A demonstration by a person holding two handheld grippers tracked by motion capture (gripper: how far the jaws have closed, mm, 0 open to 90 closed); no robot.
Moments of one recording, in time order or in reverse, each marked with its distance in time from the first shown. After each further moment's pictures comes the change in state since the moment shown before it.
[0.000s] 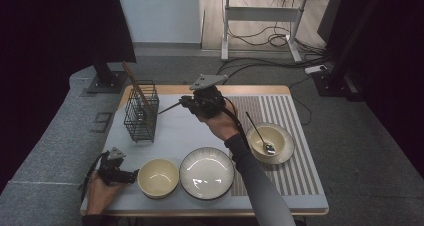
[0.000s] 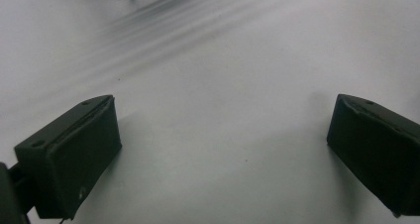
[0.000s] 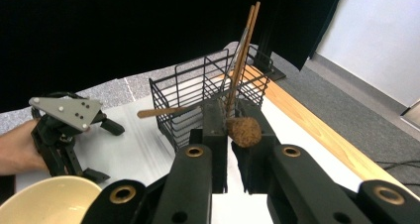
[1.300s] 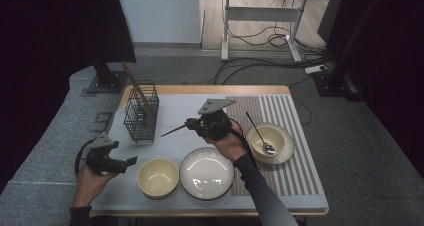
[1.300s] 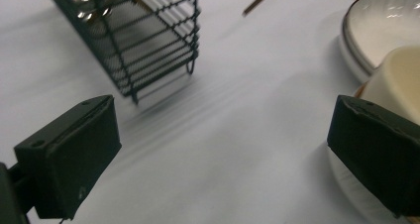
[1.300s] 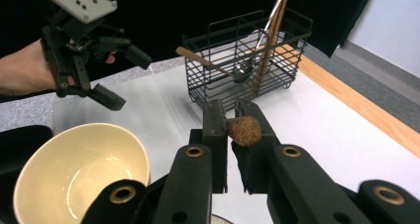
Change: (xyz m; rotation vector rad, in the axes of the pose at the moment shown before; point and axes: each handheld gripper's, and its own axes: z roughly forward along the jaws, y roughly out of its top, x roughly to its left) left arm 0.004 0.047 -0.061 -0.167 -0.122 0.038; right arm 0.017 -0.055 -0.005 0.018 0.096 0.016
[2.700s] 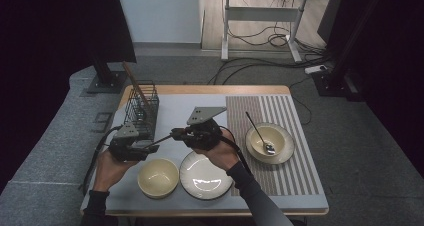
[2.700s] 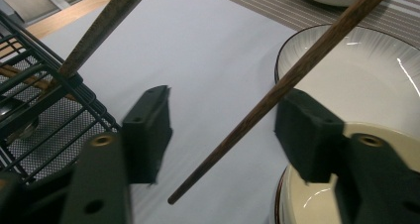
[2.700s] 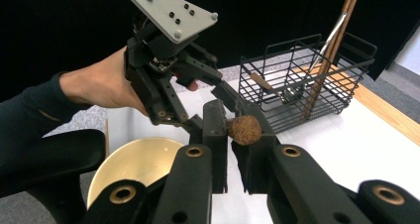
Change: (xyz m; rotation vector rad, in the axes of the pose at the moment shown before) left arm -0.041 0.059 0.024 -0.018 -0.100 0.178; right arm 0.037 0.010 0.003 -0.049 0.139 -0.039
